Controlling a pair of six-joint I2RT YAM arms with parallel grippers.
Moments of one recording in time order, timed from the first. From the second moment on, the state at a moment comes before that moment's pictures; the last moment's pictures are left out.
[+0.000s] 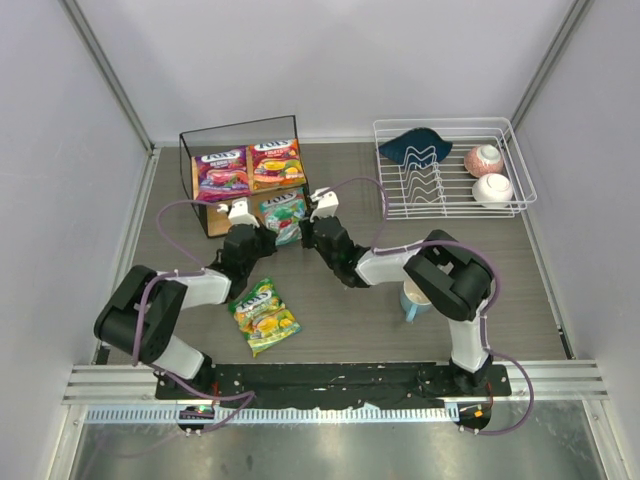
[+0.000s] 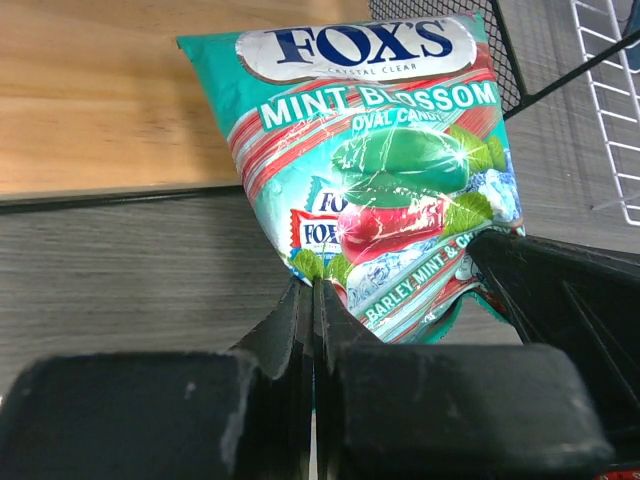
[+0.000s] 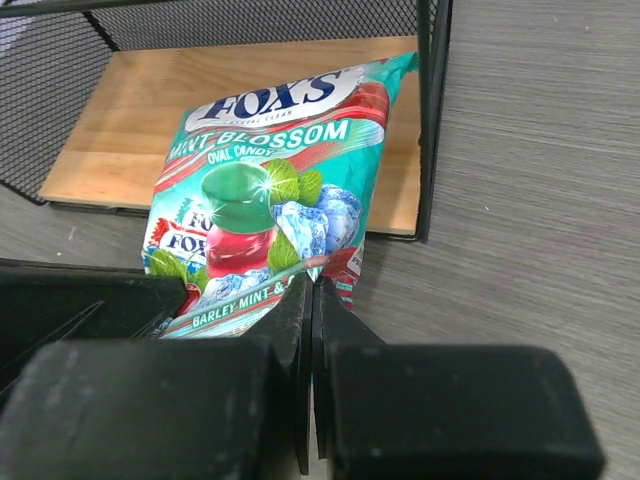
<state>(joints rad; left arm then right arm) -0.44 1.49 0.48 0.65 -0.19 -0.55 0.88 1.94 1.01 0.70 0.40 0.33</state>
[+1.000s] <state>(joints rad) -0.34 1.79 0.71 0.71 -0.16 -0.52 0.77 2.15 1.25 0.69 0.29 0.30</state>
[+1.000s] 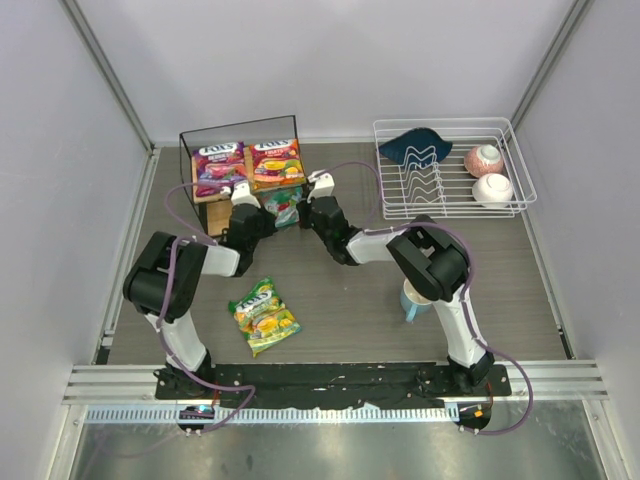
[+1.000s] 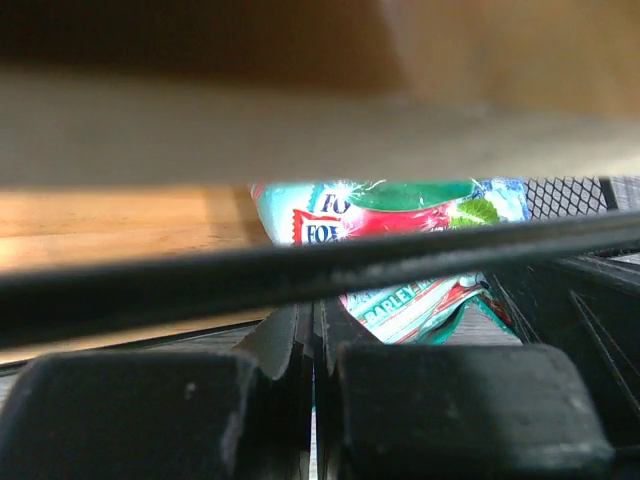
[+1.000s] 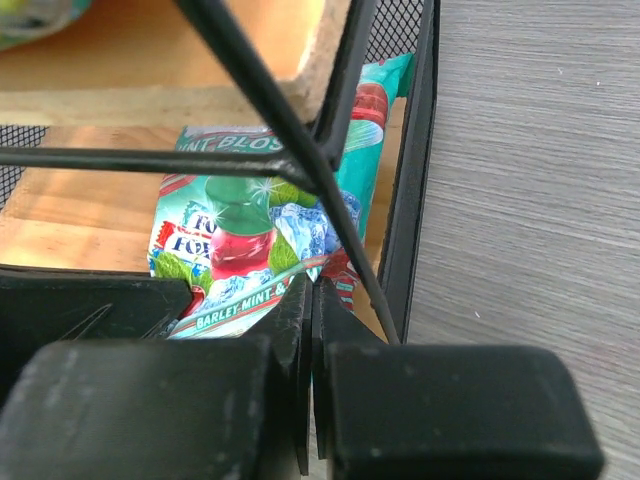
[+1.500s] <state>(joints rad) -0.33 1.82 0.74 0.71 -0.15 -0.53 0.75 2.18 1.29 0.68 0.26 0.31</state>
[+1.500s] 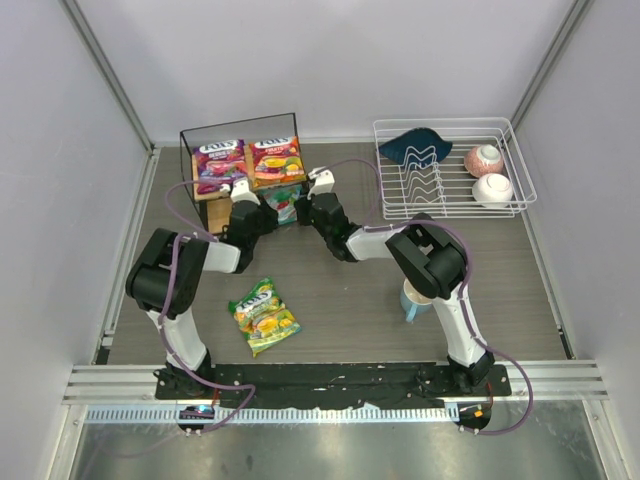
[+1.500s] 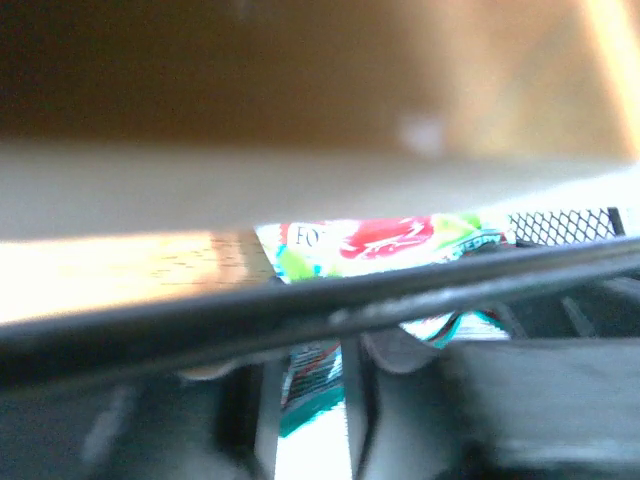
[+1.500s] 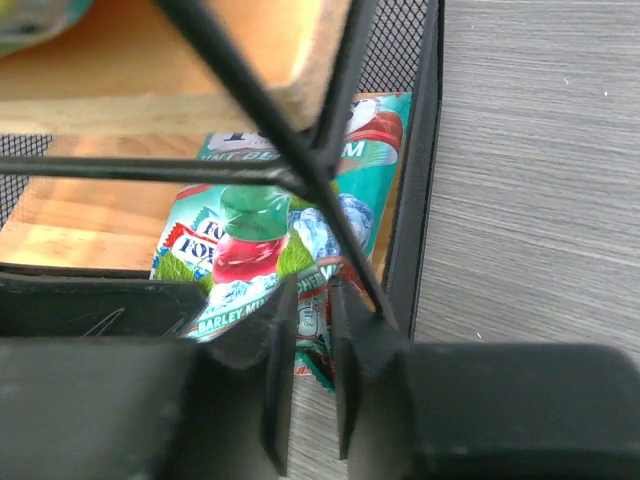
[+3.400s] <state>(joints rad) -0.33 0.30 0.27 -0.31 -0.31 -0.70 1.20 1.78 0.64 0.71 0.04 0.54</state>
